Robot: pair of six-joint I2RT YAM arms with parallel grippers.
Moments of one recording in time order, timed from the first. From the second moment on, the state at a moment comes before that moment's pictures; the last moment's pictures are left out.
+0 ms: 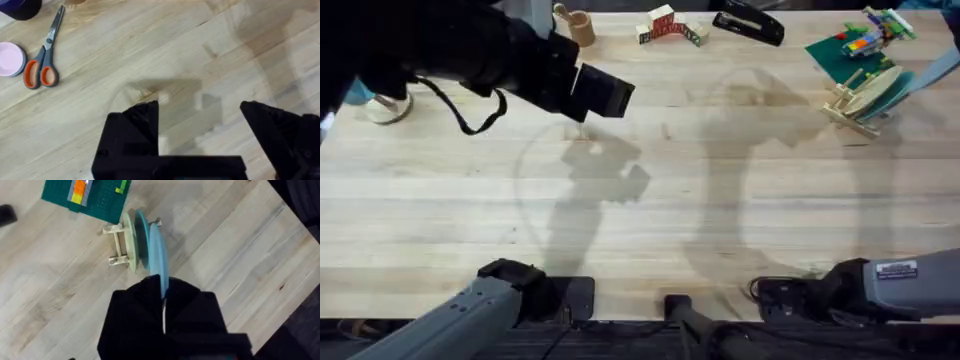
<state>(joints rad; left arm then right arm) -0.27 1.12 1.29 -1.09 0.15 0.17 -0.27 1.65 1.80 -1.34 0.39 0.46</state>
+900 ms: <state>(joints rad) -0.27 1.12 1.29 -1.09 0.15 0.17 -0.27 1.65 1.80 -1.35 0.37 0.46</state>
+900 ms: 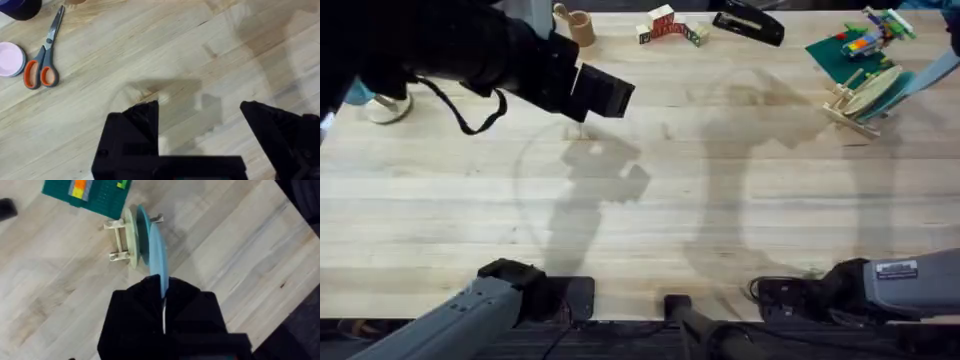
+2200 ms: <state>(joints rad) -0.27 1.12 1.29 -1.09 0.15 0.16 -0.44 1.67 1.80 -1.33 0.23 0.34</state>
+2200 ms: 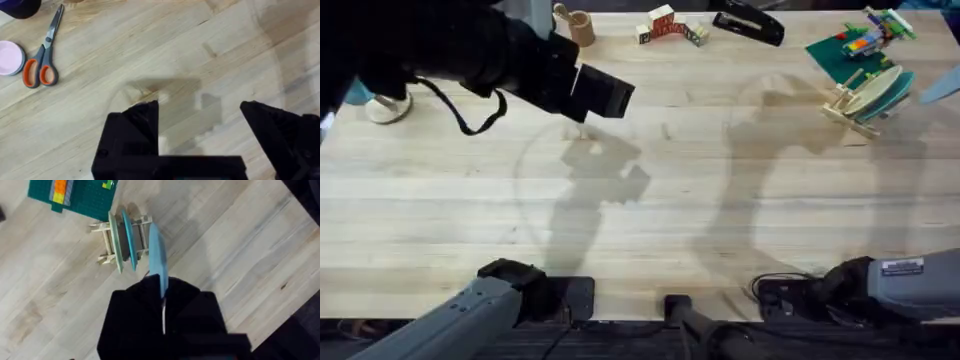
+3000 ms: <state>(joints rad) -0.27 1.12 1.29 -1.09 0.15 0.13 -0.49 1.80 1.80 -1.26 0.15 0.28</state>
